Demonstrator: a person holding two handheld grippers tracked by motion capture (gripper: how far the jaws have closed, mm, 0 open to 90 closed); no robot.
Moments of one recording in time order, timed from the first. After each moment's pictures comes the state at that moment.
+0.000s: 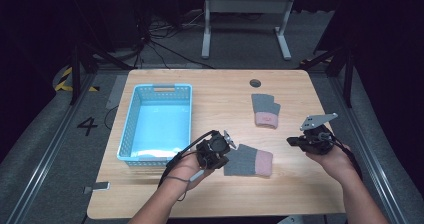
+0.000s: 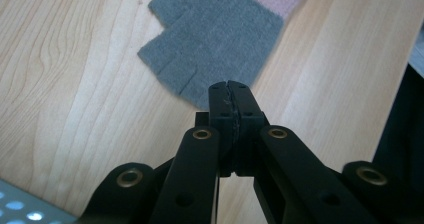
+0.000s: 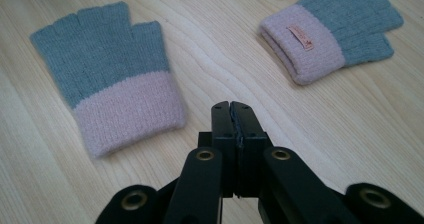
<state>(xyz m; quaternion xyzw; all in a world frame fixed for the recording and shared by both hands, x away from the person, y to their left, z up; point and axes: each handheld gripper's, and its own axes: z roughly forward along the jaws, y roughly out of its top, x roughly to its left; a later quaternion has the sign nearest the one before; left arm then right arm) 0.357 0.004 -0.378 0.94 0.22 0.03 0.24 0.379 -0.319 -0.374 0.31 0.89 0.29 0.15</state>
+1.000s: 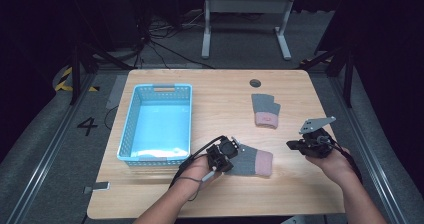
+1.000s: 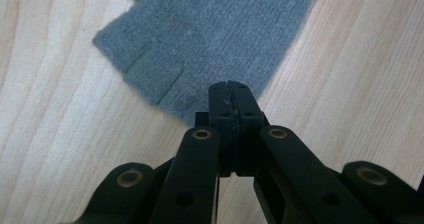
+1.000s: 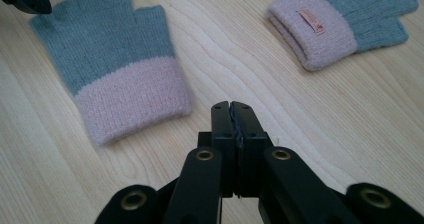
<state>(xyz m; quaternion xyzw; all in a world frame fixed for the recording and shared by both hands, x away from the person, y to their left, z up) 0.372 -0.023 -0.425 0.95 0.23 -0.01 0.20 0.374 -0.318 -0.381 0.31 0.90 0.28 0.14</state>
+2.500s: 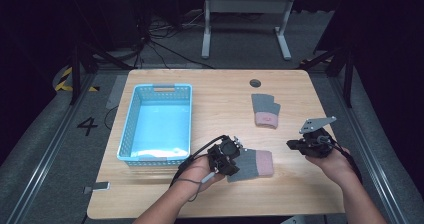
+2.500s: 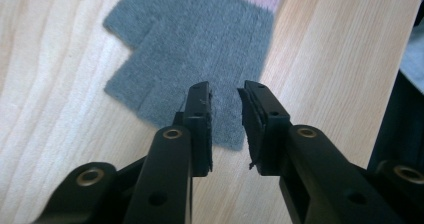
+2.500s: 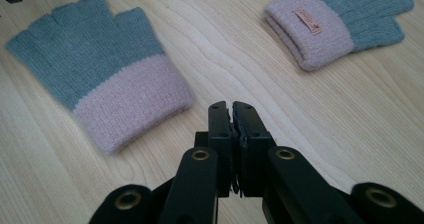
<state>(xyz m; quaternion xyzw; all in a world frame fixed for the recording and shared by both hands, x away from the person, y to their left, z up) 0.361 -0.021 -0.402 0.95 0.22 -0.02 0.24 0.375 -0.319 -0.382 0.32 0.89 0.28 0.15</state>
